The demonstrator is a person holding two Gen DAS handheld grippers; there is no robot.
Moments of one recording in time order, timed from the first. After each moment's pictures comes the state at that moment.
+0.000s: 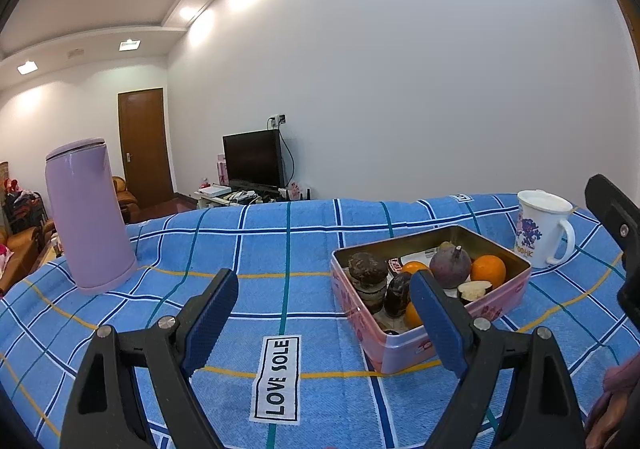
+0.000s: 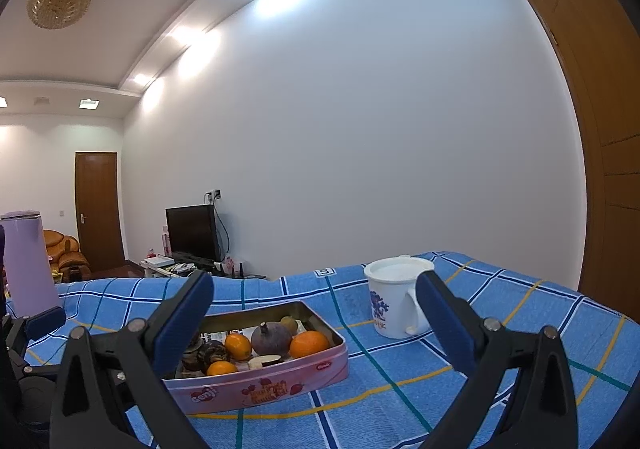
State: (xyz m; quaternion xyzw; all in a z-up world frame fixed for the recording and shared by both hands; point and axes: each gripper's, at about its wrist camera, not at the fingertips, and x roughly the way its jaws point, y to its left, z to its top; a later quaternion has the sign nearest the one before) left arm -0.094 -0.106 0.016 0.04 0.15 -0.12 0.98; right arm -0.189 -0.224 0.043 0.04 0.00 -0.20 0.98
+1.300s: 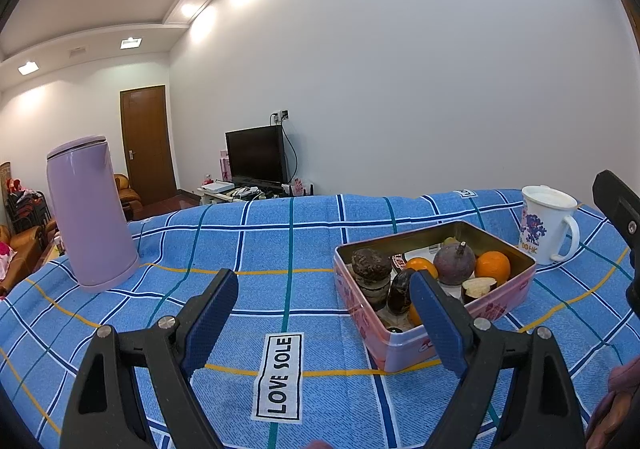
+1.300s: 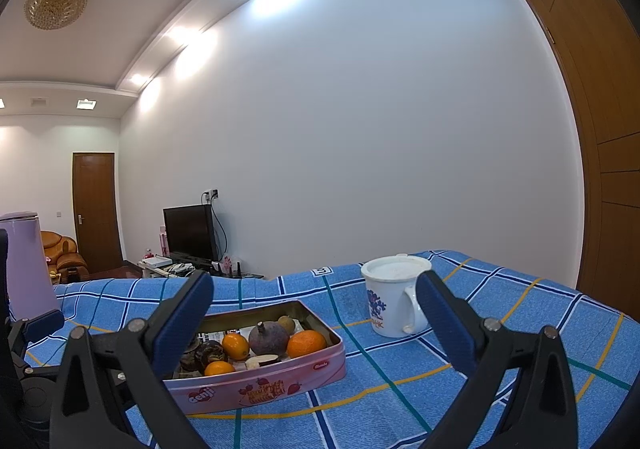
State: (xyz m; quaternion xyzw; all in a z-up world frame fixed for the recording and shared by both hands) left arm -0.091 -0.108 0.014 0.04 0.15 -0.11 0.98; right arm -0.189 -0.225 0.044 0.04 0.00 -0.20 0.98
